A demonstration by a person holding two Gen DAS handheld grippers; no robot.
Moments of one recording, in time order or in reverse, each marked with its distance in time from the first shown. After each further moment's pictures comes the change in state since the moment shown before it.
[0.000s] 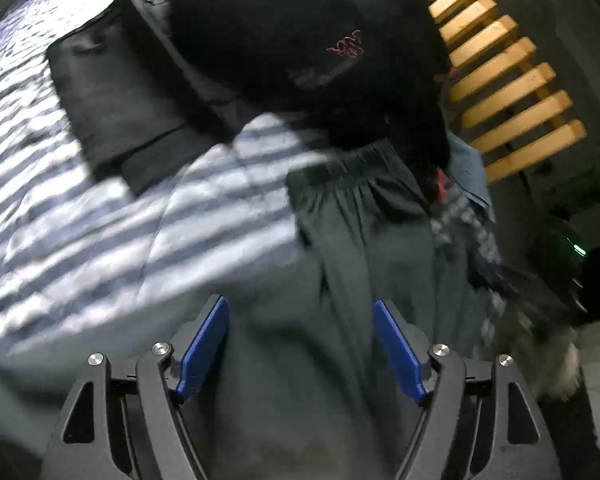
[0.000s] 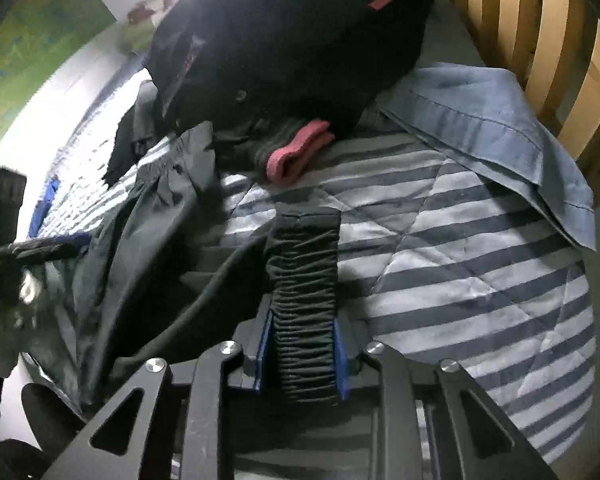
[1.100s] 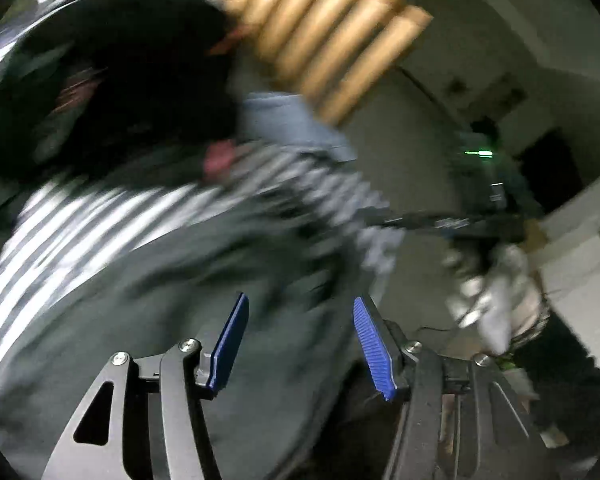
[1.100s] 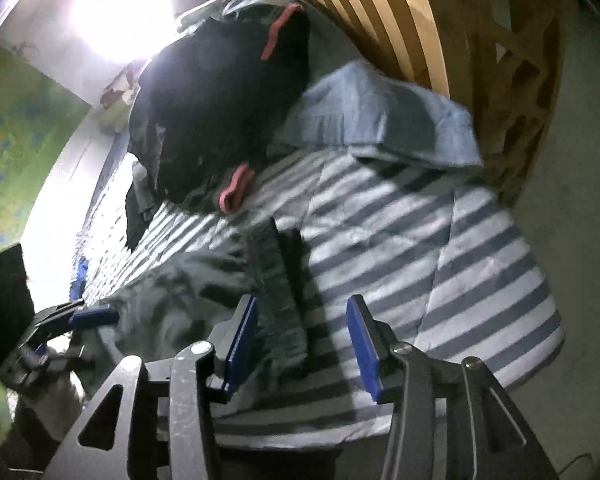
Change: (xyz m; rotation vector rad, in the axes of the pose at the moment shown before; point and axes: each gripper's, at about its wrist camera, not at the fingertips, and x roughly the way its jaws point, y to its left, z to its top) left arm -0.007 -0.139 -0.028 0.352 0.037 -0.185; right arm -0.058 -0.074 -0.036 0.279 -0.100 0.131
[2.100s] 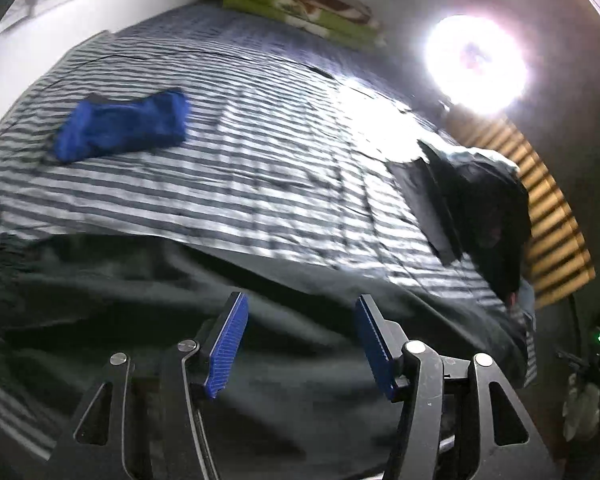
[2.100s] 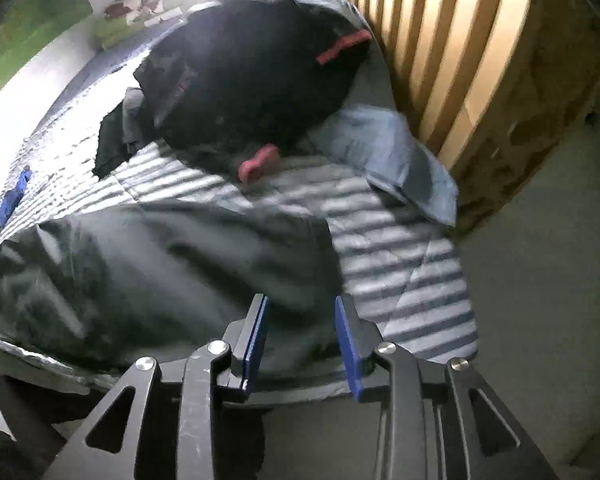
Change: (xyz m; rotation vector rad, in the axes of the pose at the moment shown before) left arm -0.344 0.249 -0.278 -0.702 -0.460 0.541; right arm -0.030 0.113 -0.016 -0.349 0.011 -0.360
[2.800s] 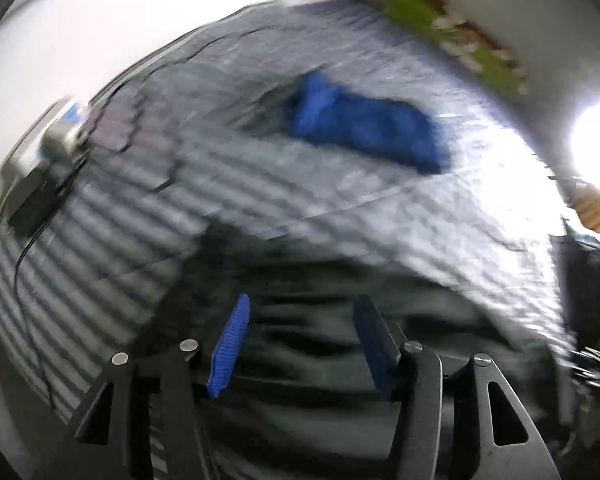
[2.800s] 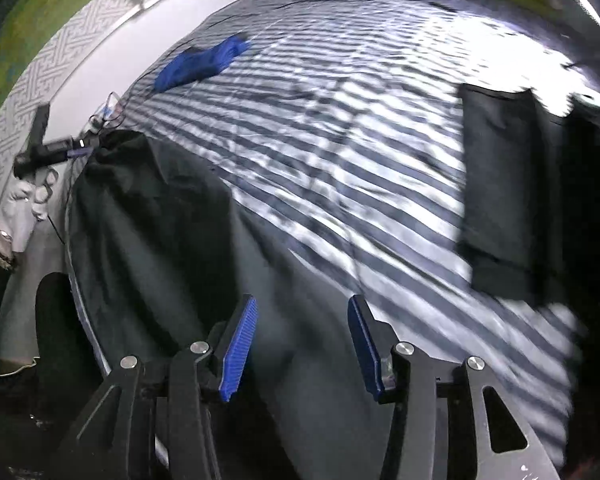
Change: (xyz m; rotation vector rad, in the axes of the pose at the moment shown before) left arm -0.025 0.191 0.009 -0.251 -0.022 0.275; right arm 0.121 0.364 0.080 -0.709 0.195 0.521
